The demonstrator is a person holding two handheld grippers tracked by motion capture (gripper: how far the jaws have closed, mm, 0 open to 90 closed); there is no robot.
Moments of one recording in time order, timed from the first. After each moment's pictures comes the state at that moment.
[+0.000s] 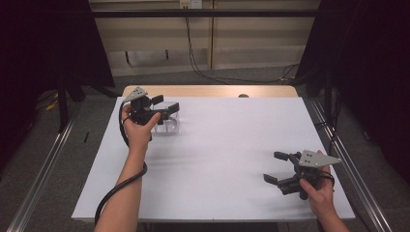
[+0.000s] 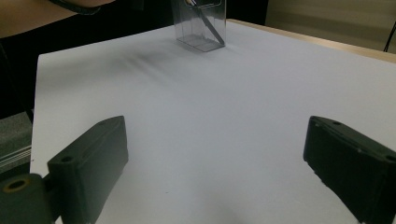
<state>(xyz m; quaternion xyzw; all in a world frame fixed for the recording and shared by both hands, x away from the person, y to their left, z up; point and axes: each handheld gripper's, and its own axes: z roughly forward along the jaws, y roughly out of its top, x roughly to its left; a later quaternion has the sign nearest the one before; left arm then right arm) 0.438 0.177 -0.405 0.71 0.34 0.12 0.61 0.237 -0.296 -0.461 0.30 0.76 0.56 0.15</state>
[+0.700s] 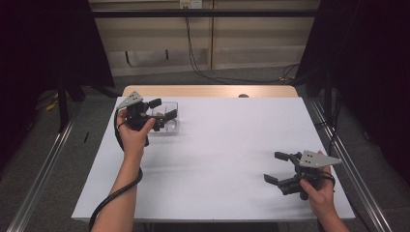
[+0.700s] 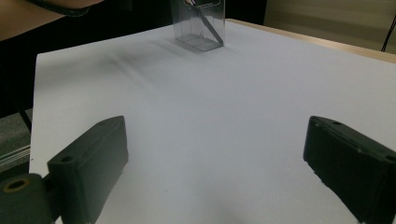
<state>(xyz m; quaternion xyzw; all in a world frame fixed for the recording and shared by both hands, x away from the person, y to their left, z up) 0.418 0.186 -0.403 0.70 0.31 0.11 0.63 0.235 -0.296 -0.461 0.30 0.76 0.56 0.15</state>
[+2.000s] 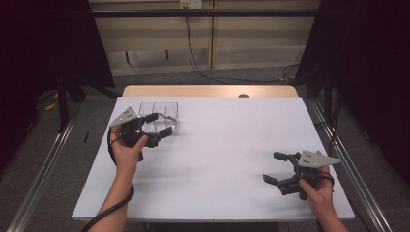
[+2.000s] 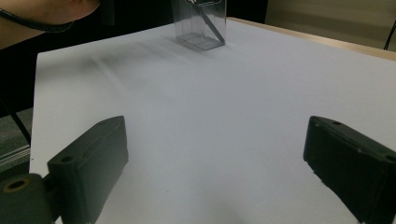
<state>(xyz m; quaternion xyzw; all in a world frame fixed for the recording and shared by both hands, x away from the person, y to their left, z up) 0.381 0.205 -0.426 0.71 0.29 0.09 0.63 0.236 -0.294 -0.462 0.30 0.76 0.56 0.15</state>
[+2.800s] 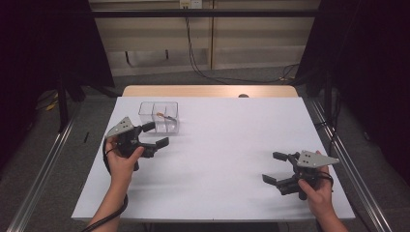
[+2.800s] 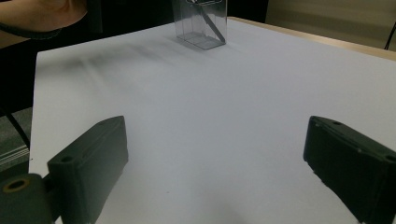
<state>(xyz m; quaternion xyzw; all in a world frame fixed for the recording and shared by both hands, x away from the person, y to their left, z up) 0.357 0.214 -0.435 0.73 0.27 0.09 0.62 0.236 -0.292 -0.463 0.30 0.76 0.56 0.15</state>
